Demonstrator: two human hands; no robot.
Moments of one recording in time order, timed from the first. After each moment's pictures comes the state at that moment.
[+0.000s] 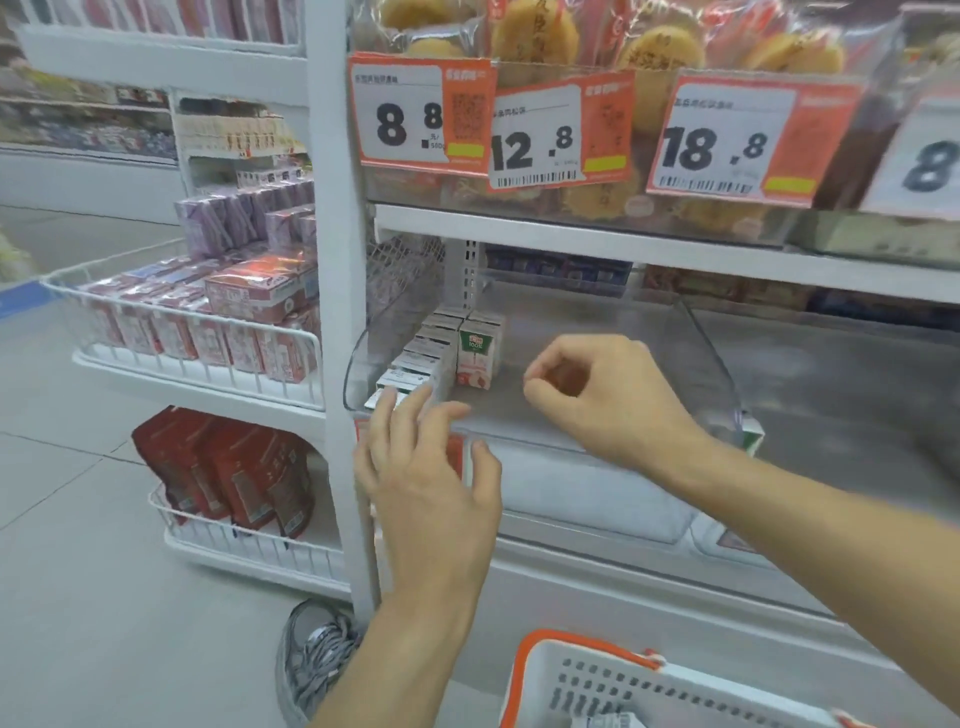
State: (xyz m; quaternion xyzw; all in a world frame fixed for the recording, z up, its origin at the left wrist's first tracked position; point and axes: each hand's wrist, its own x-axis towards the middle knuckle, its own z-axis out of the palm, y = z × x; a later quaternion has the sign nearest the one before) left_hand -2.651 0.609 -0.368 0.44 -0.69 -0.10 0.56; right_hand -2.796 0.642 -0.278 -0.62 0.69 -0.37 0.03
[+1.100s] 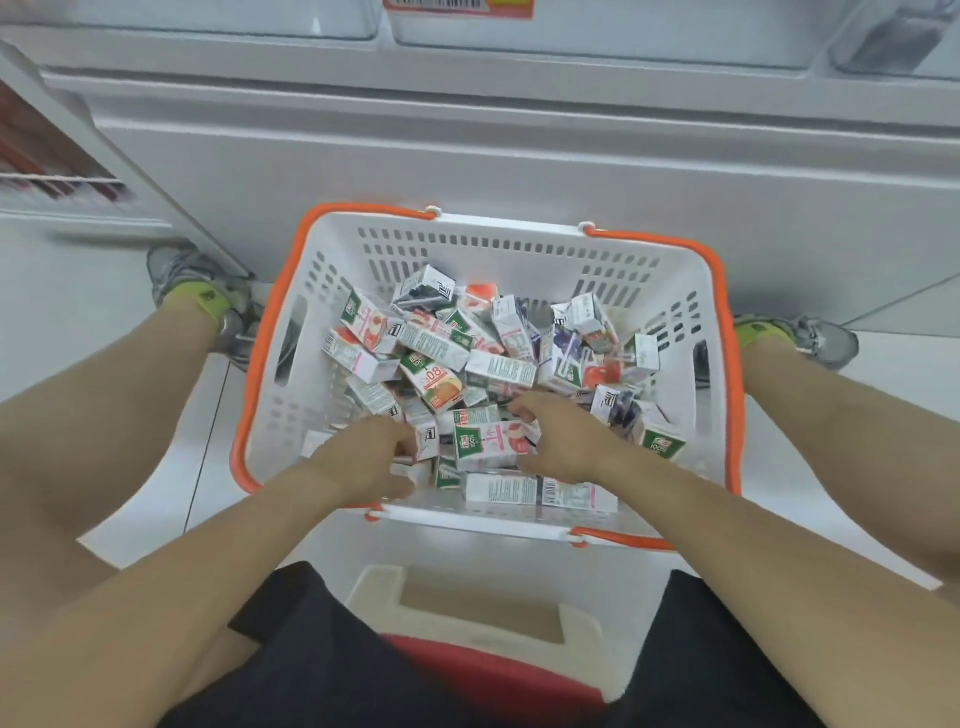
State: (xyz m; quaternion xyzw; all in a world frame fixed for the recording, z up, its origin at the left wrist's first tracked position) left_hand -2.654 0.872 -0.572 0.35 -0.84 -0.32 -0.27; right_hand -2.880 1.001 -0.588 -0.52 0.73 -0.04 0.43
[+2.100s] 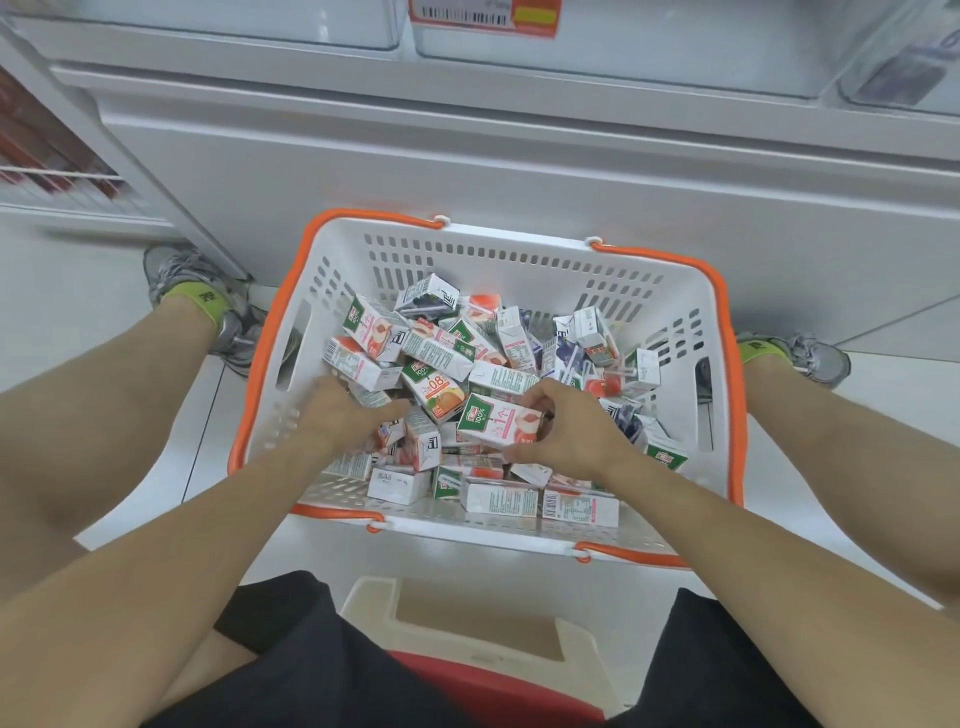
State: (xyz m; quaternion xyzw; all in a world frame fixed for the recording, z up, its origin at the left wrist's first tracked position) left_hand -2.666 0.835 -0.579 0.64 -0.63 -0.44 -0.05; right_hand -2.880 0.994 -0.574 -0.41 0.78 -0.19 0.43
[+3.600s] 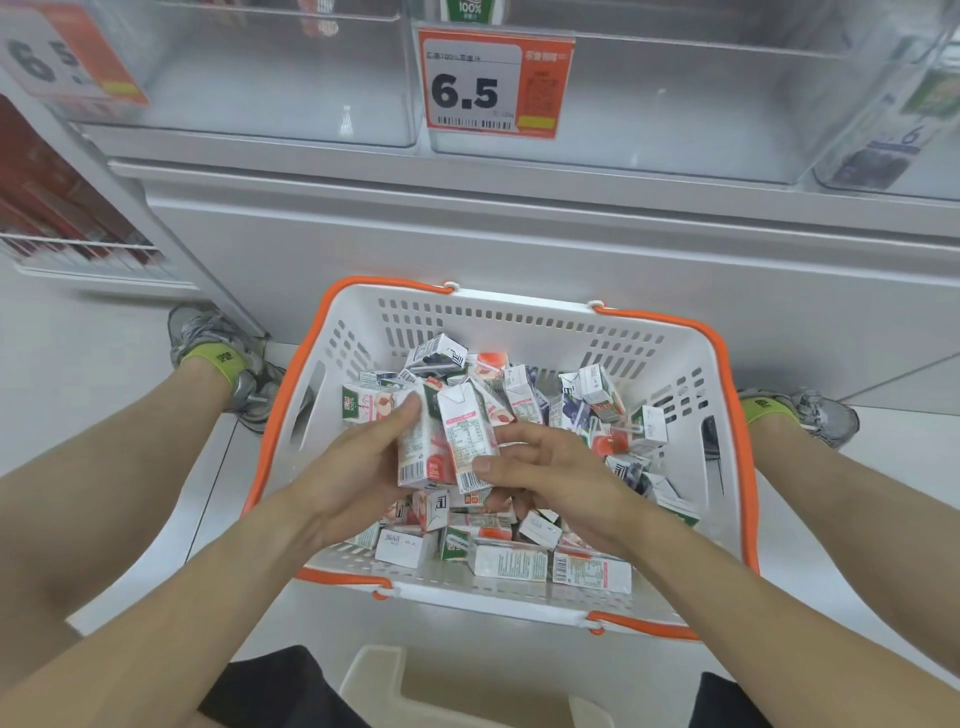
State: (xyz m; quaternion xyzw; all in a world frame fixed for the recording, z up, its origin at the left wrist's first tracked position) left_hand -2.678 0.854 -0.510 0.39 -0.38 -0.84 0.06; right_hand -2.851 0.977 -0.496 -0.23 0.61 -0.41 0.63
